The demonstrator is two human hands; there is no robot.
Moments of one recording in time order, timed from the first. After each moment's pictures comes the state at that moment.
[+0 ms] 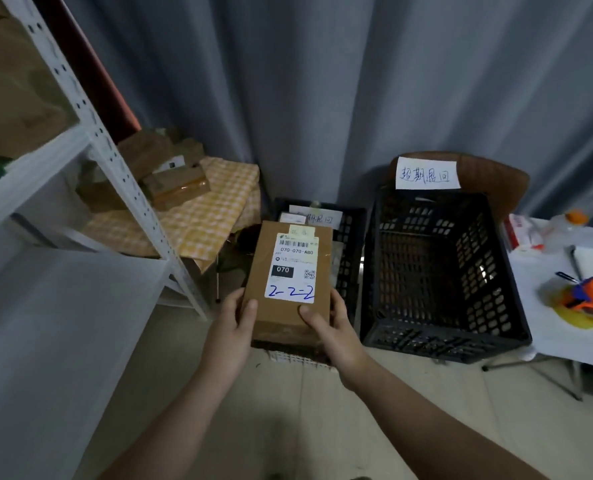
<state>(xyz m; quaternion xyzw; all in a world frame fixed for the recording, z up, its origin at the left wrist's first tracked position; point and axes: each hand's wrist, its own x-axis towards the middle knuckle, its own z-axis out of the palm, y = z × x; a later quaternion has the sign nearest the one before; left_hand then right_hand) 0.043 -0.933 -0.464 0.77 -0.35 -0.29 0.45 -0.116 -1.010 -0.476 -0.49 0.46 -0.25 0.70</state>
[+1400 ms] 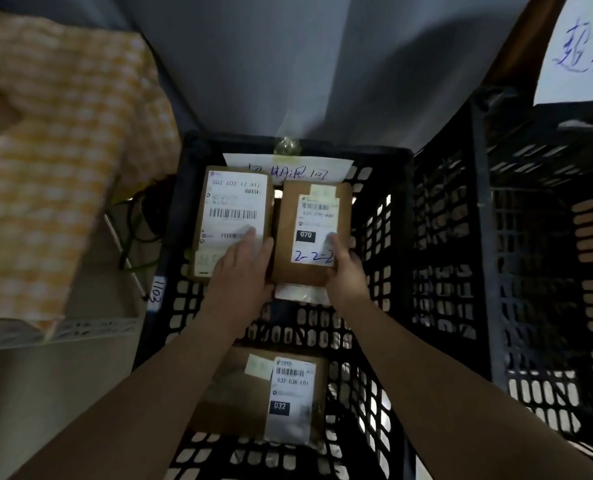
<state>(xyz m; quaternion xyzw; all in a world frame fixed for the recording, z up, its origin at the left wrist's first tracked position) 0.161 -1.345 -0.801 0.73 -0.66 -0.17 -0.03 -0.009 -1.409 -0.829 -0.60 0.64 -0.09 0.47</state>
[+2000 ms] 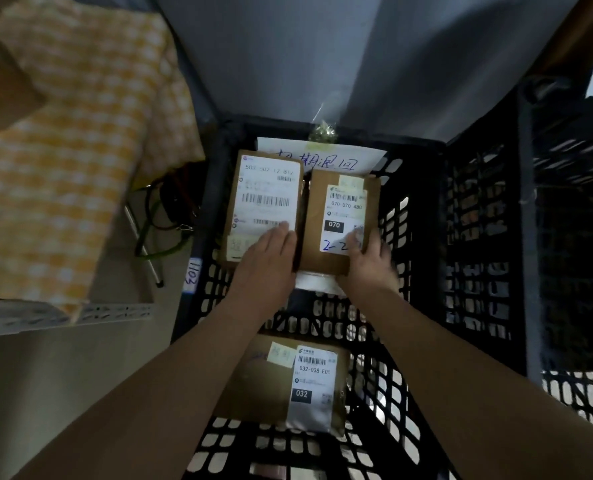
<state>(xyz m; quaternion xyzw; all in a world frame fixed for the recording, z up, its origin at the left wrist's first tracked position) 0.164 -1.352 -0.797 0.70 -0.69 -0.18 0.00 -0.003 -1.414 -0.825 -0.73 0.63 0.15 0.22</state>
